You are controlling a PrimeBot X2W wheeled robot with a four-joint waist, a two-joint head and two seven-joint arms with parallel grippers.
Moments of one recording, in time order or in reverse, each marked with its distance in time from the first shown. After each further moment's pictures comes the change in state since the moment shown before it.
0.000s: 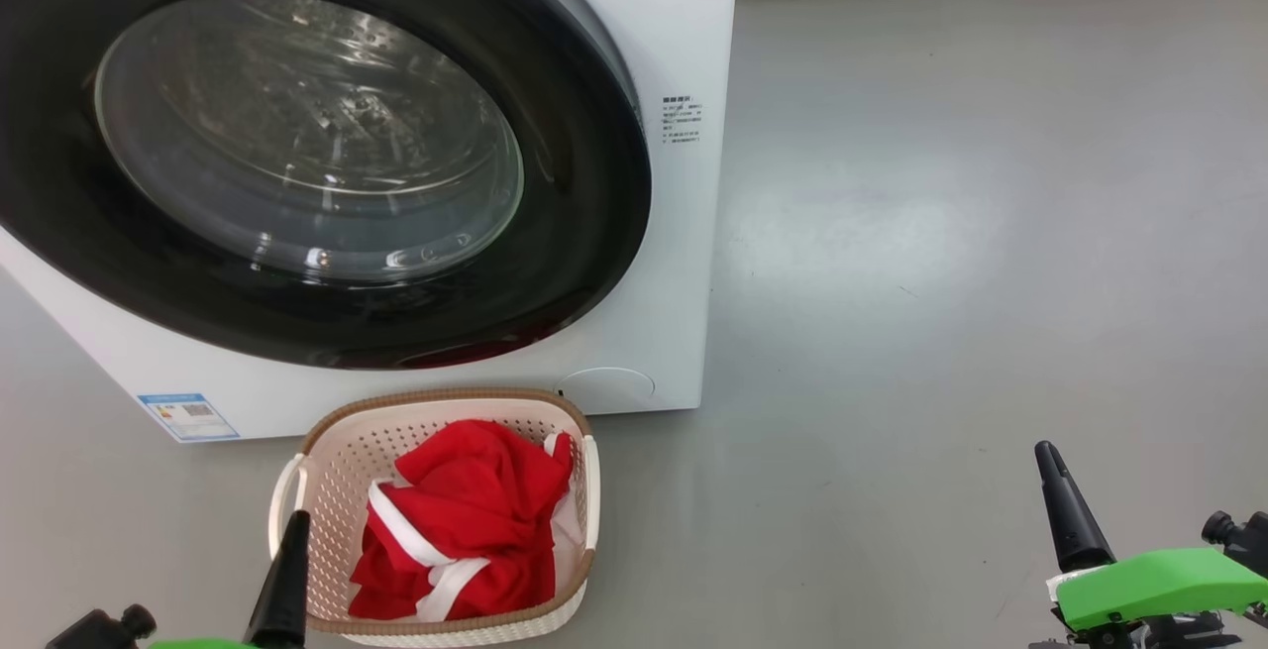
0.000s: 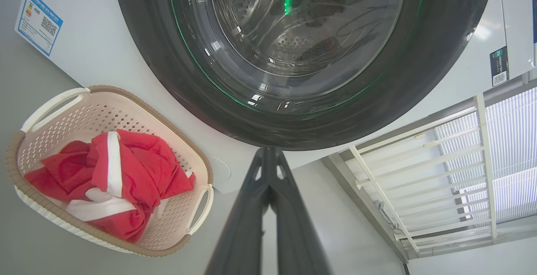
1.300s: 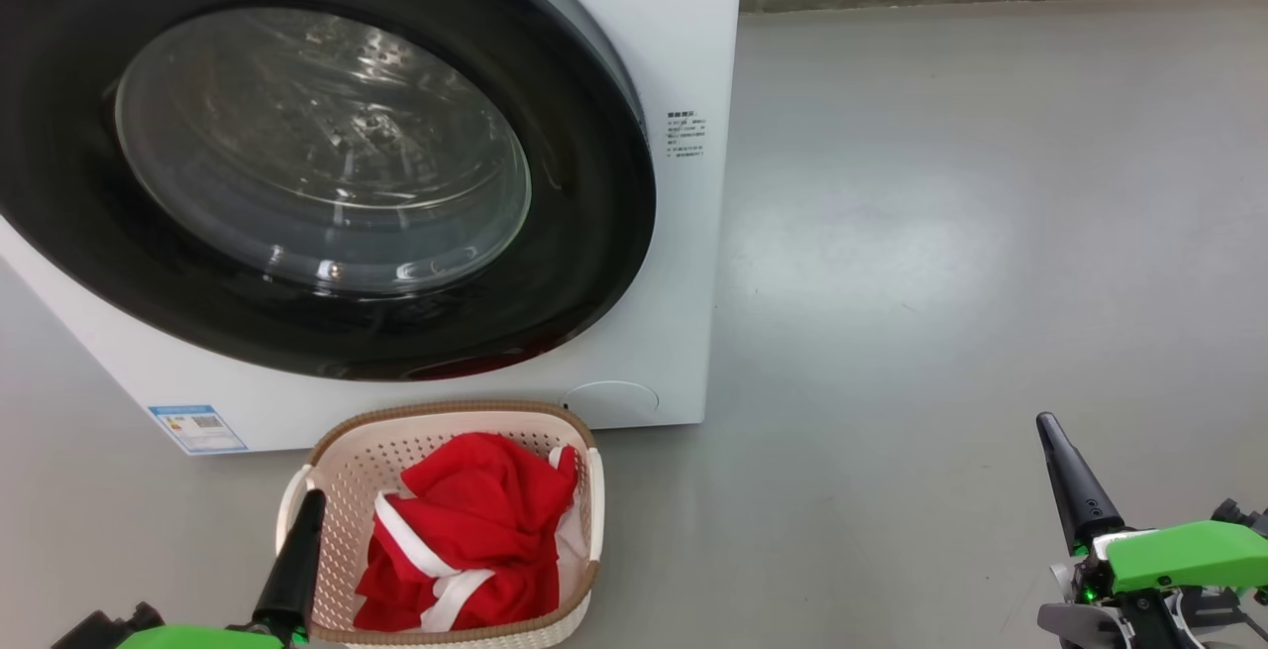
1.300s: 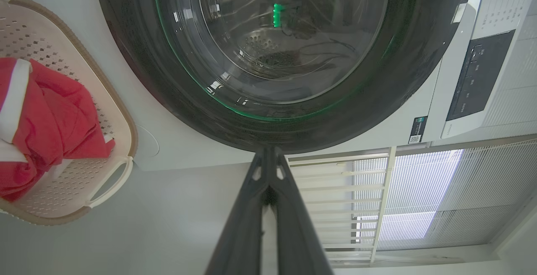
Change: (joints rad) left arm -0.024 -0.022 0.016 -0.015 -0.390 0.000 0.108; right arm -0.039 -0.010 -0.016 -0.013 0.378 0.000 0.105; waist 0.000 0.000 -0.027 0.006
